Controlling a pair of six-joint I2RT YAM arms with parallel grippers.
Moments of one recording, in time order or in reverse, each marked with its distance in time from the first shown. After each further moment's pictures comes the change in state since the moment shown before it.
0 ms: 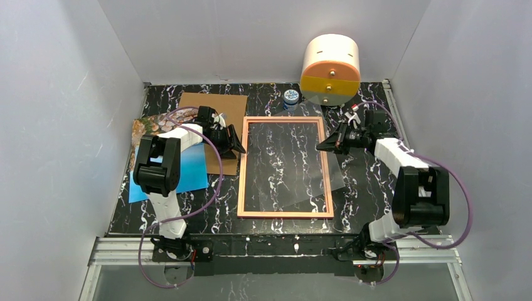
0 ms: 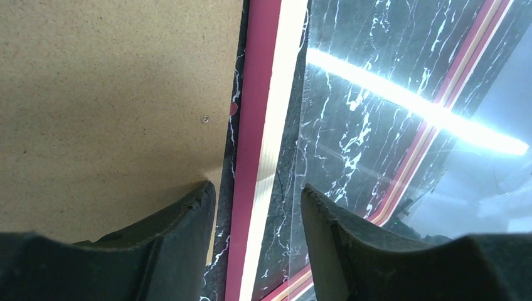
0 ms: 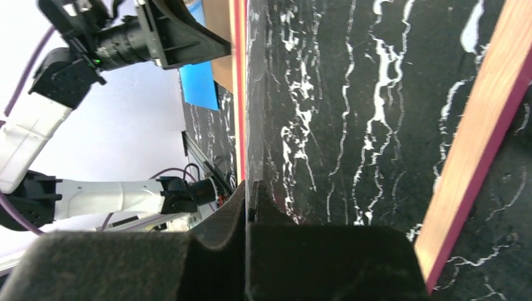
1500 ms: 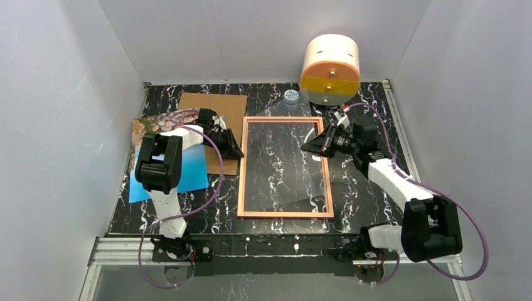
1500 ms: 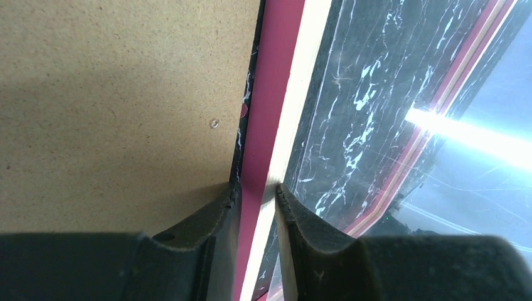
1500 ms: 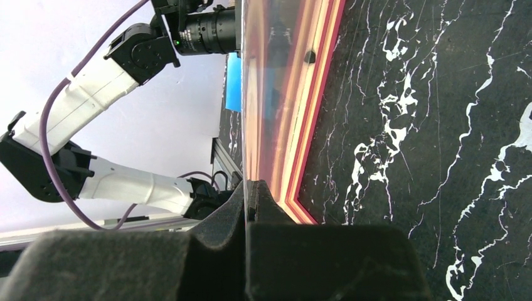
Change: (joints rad) left arm 0.003 0.035 -0.011 0.015 0.021 -0.018; right arm 0.204 -0.282 -0.214 0.406 0.108 0.351
